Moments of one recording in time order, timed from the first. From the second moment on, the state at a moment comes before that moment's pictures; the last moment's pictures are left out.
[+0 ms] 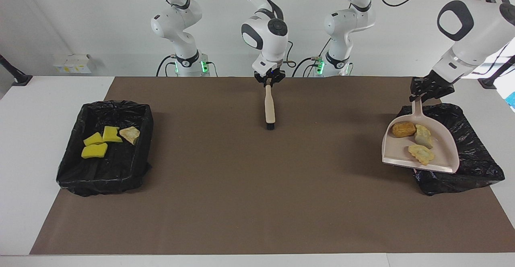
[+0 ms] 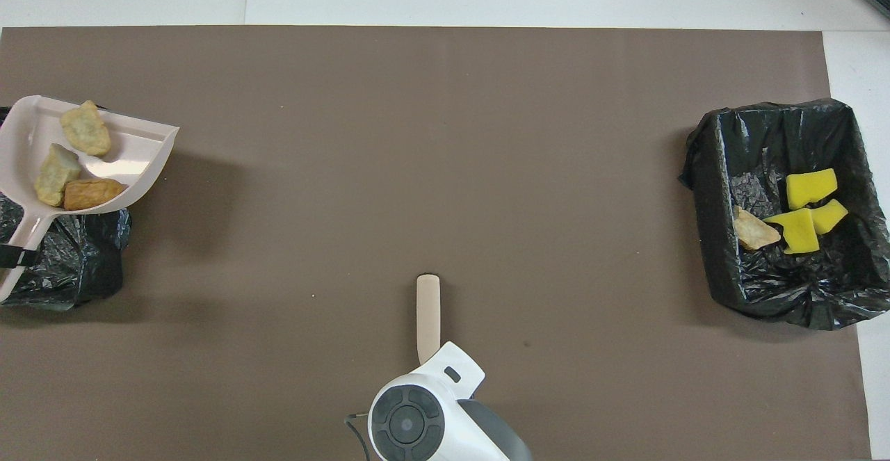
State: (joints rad) left arm 0.31 -0.08 -0.02 -1.92 -0.07 1.75 0.59; right arm 0.78 0.06 0.15 -2.20 0.12 2.12 0.84
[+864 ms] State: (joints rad) left arm 0.45 -0.03 0.00 -1.79 0.41 1.76 0.77; right arm 0.50 -0.05 0.13 -1.97 0.07 1.72 0.48
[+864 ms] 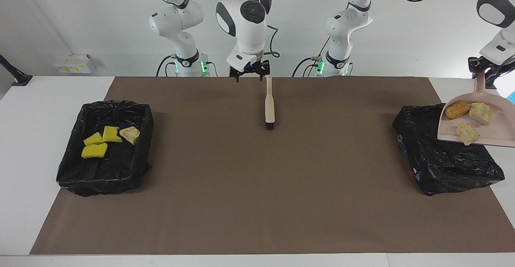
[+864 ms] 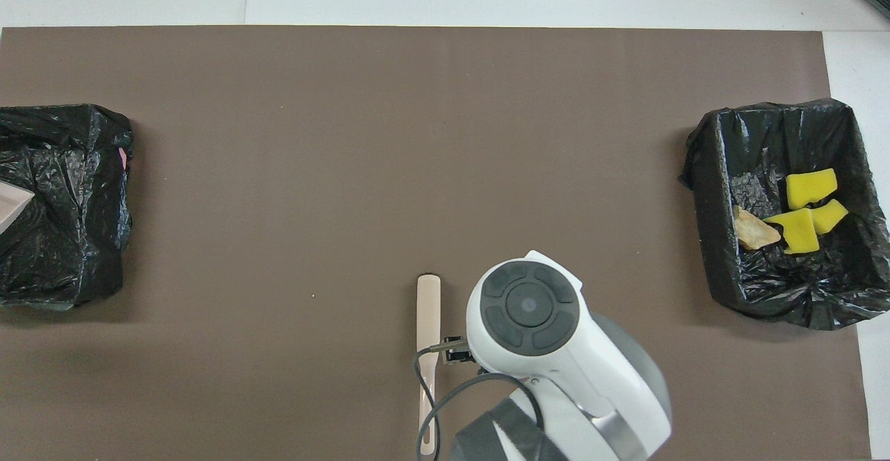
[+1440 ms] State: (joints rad) left arm 0.39 -0.01 -0.02 -1.78 0.66 1.81 0.80; right arm 0.11 -0.11 0.12 -1.85 -0.04 1.66 -0.13
